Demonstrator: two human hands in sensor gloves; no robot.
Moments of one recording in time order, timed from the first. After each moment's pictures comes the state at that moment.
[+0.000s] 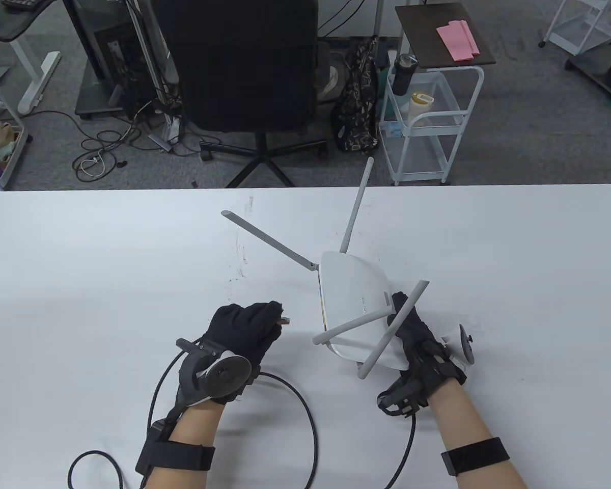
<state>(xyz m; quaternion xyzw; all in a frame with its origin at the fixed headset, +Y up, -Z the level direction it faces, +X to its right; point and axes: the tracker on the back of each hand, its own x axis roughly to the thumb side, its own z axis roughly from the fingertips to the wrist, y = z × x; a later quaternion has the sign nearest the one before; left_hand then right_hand) -0.158 -0.681 -0.257 0.28 -0.20 0.14 0.93 0.187 -0.772 -0.298 0.03 0.14 0.46 0.88</state>
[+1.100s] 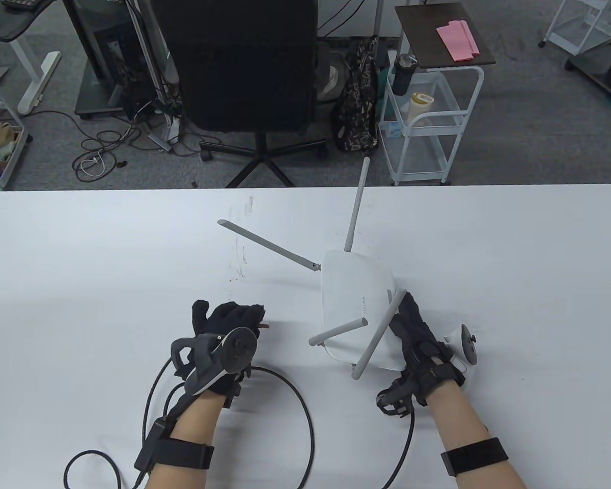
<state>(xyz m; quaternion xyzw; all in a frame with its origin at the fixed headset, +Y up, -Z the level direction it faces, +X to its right) -0.166 -0.709 -0.281 0.10 -0.07 0.07 0.99 0.191 -0.774 -0.299 0.03 0.12 0.49 0.86</state>
